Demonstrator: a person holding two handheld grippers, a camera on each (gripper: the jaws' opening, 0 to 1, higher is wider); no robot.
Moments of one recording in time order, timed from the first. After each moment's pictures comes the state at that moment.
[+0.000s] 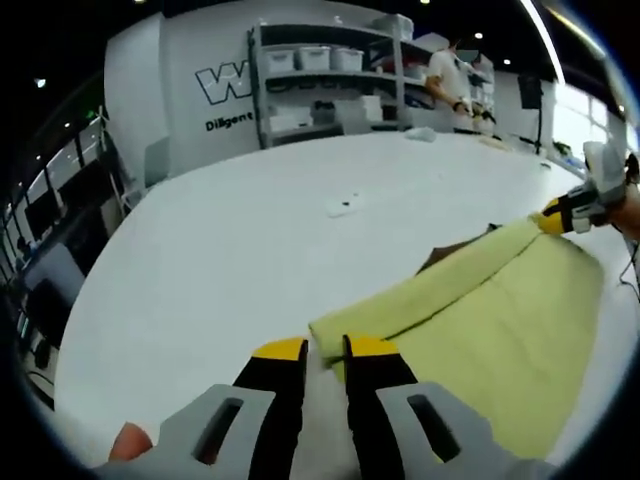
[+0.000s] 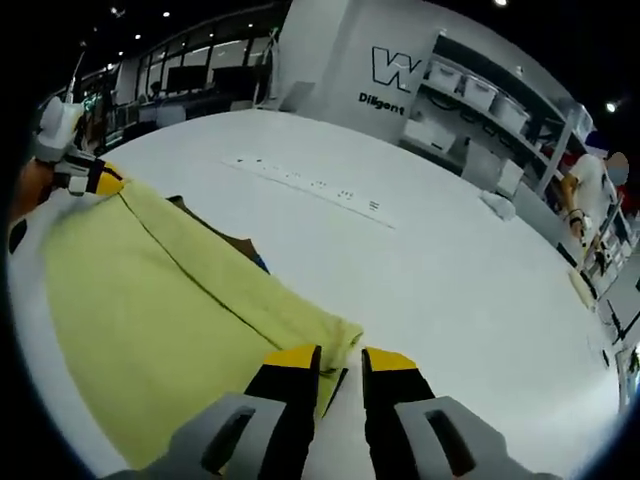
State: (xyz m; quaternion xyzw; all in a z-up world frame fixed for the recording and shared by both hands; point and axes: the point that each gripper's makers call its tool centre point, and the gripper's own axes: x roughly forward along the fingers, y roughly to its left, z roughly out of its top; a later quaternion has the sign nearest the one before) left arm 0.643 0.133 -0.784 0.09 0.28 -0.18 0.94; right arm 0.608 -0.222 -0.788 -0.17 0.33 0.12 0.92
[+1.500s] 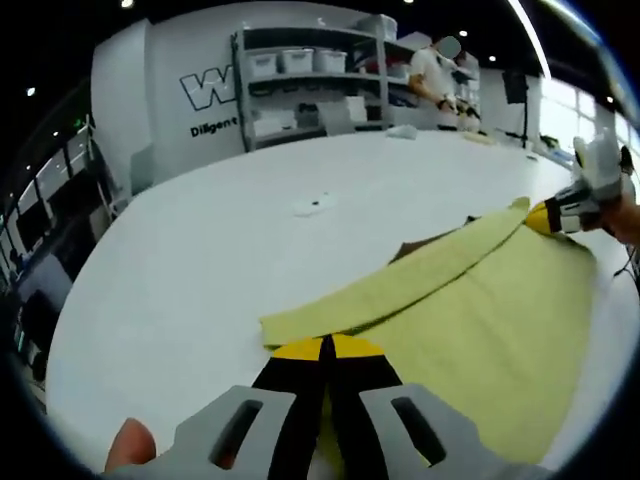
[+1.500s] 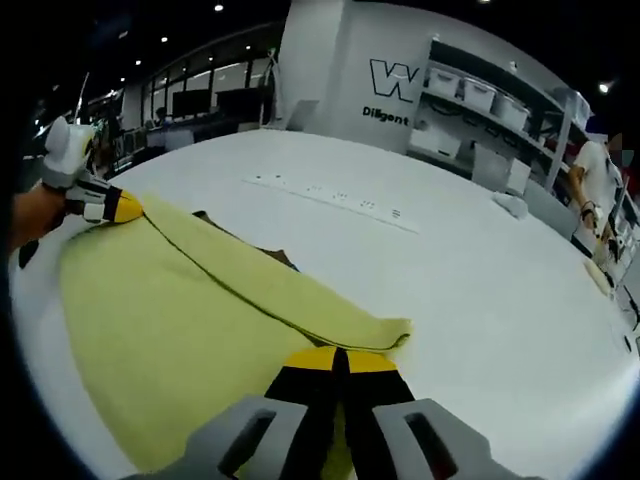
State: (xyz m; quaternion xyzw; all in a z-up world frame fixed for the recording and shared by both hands) left arm 0.638 0.103 -0.795 0.10 0.28 -0.21 0.93; right arm 0.607 -0.191 -0.801 -0.13 0.31 0.15 0.93
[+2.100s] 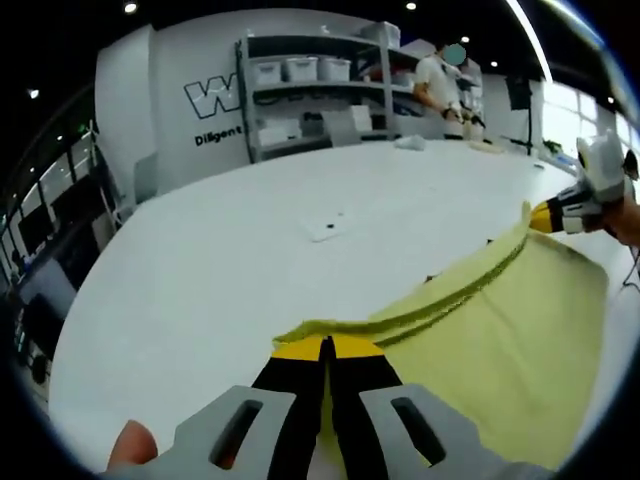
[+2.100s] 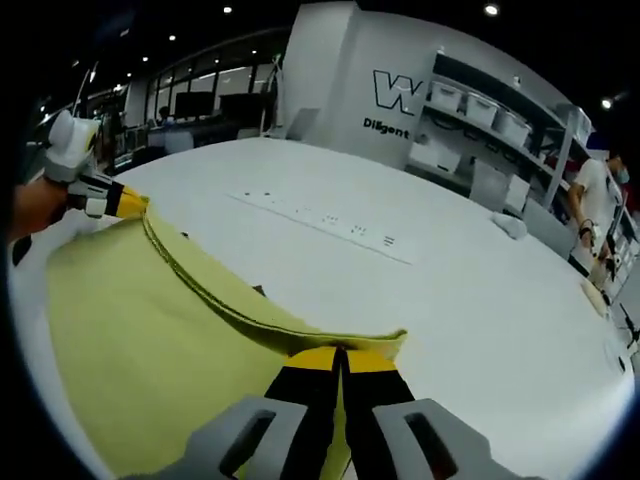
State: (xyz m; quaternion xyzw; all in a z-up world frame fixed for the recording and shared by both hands) left arm 0.670 0.104 -0.780 0.10 0.26 -0.20 0.94; right arm 0.641 -0.195 -0.785 -0.15 0.28 0.15 0.94
